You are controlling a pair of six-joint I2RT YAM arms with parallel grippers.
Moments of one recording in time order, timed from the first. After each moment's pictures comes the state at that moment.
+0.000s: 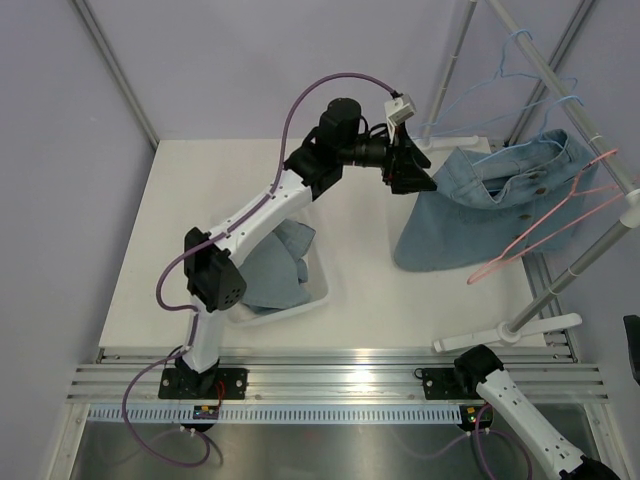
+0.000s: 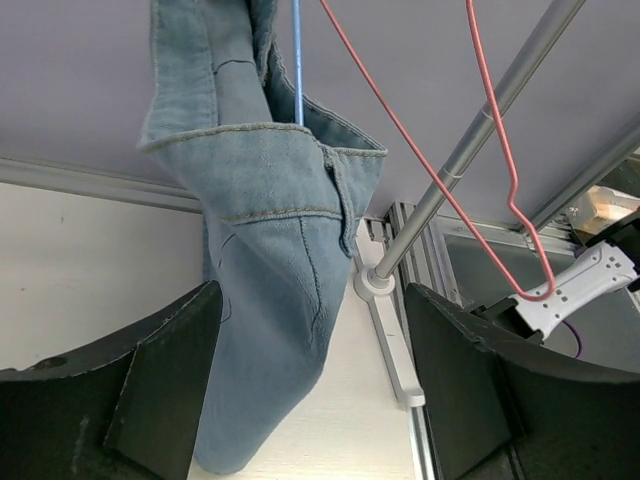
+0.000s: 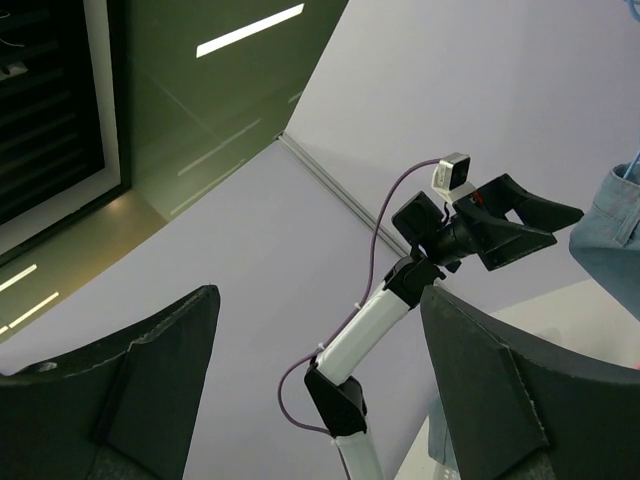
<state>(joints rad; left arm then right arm) -0.74 2.05 2.15 -0.13 0.88 -0.26 0.50 0.28 1.76 -0.92 0.19 0.90</state>
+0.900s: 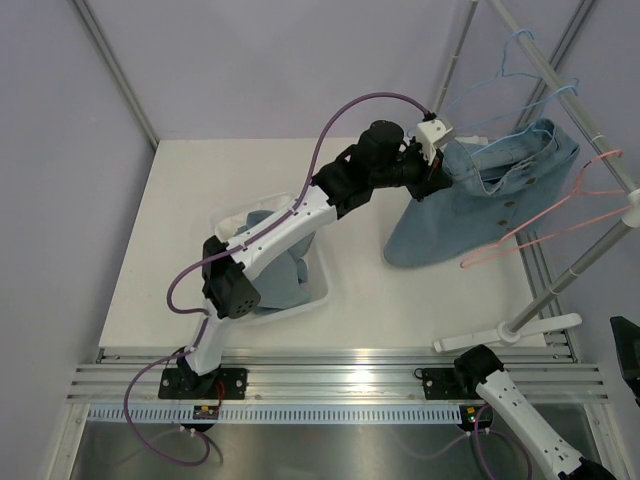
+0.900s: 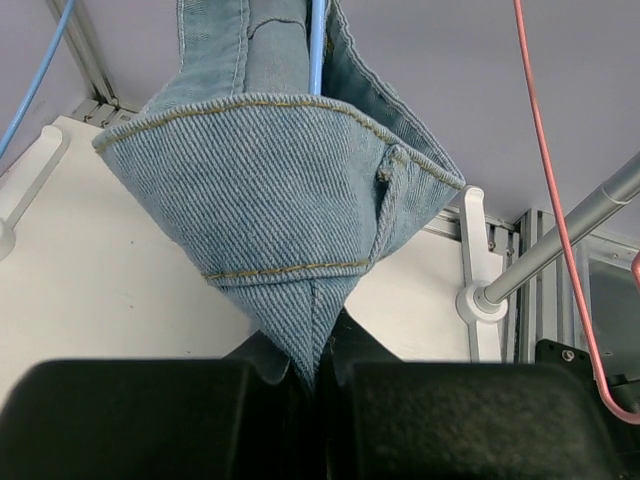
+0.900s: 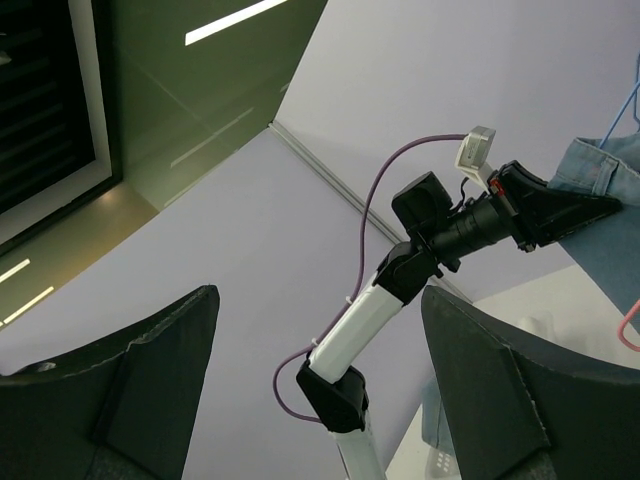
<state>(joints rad) -0.92 2.12 2.26 -0.32 0.38 -0.07 0.50 0.24 1.70 -0.93 0.18 0.91</state>
